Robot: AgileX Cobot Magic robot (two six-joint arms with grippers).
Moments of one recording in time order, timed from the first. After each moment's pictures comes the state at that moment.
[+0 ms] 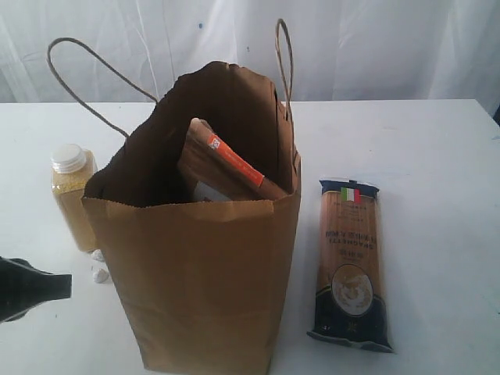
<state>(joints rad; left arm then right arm) -0.43 0.99 -0.34 -0.24 0.25 -0.15 0.05 0.01 -0.03 -0.13 0.36 0.18</state>
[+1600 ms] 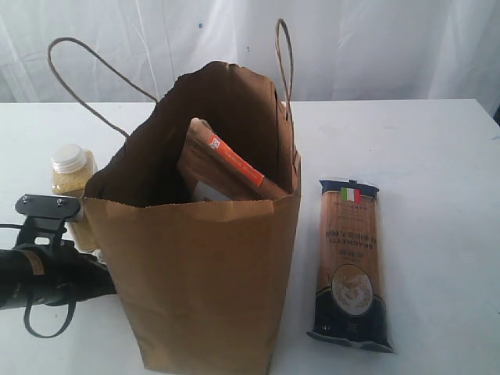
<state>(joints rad) -0.43 1.63 -0.43 -0.01 -0.26 -0.19 0.05 0.01 -0.03 -0.13 0.36 0.18</state>
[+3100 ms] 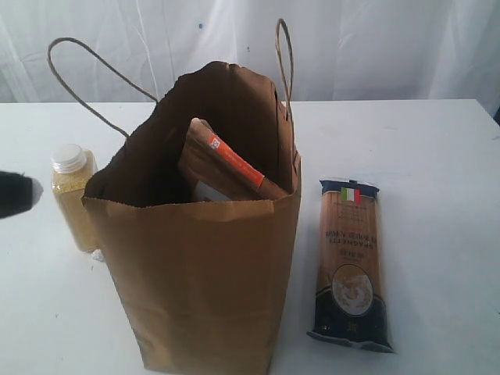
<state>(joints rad) -0.54 0.60 -0.74 -0.52 0.73 0.18 0.05 0.01 -0.03 -0.13 0.36 0.18</state>
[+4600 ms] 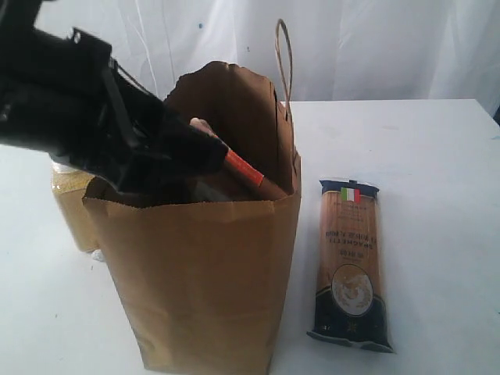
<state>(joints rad) -0.82 1.07 -1.06 -0.35 0.65 0.31 0.05 0.01 -0.03 -0.13 0.36 0.20</state>
